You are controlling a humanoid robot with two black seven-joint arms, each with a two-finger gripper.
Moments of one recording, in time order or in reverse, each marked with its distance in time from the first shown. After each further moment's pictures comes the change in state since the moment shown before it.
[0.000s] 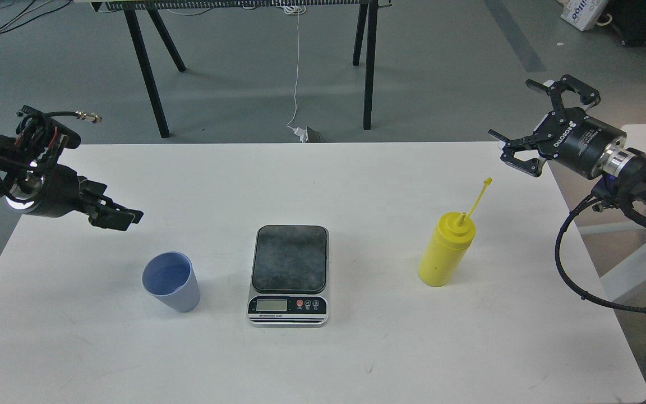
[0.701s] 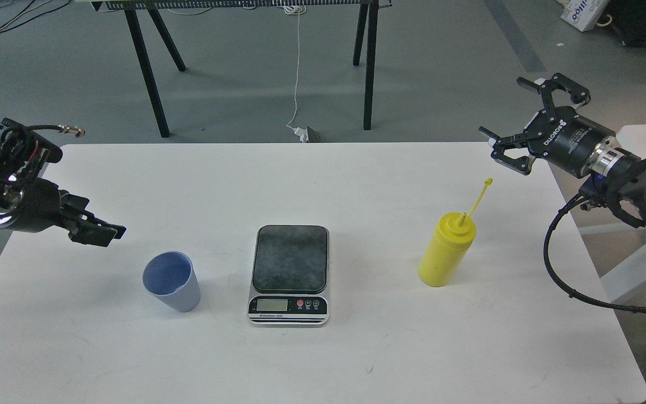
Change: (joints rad) left arm 0.003 0.085 0.051 -0.077 0.003 0.000 0.000; right arm -0.001 0.029 0.024 -0.002 0.000 0.000 0.000
